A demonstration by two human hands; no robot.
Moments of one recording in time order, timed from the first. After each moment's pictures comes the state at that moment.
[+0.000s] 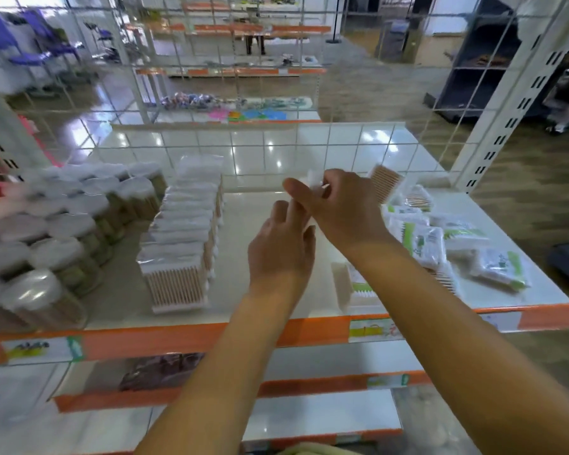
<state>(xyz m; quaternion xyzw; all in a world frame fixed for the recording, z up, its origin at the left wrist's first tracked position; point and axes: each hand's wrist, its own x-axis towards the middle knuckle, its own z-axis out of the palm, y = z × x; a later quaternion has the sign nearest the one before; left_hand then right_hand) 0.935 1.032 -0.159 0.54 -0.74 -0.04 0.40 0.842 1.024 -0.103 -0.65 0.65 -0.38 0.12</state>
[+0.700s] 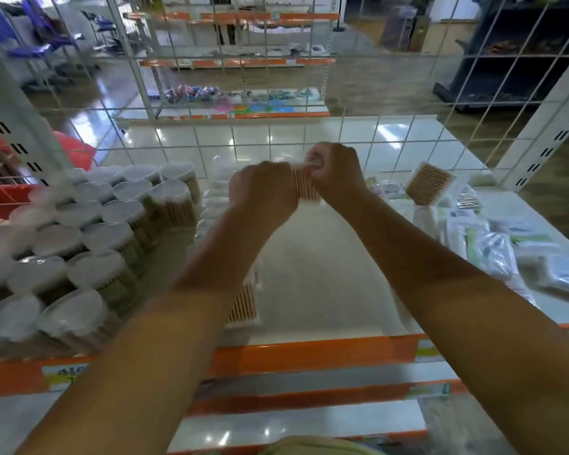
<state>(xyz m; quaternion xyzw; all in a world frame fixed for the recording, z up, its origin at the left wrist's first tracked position) 1.019 0.921 -0.120 0.59 -0.79 0.10 0.14 0.895 0.898 -0.128 -0.67 0.65 -0.34 0.07</state>
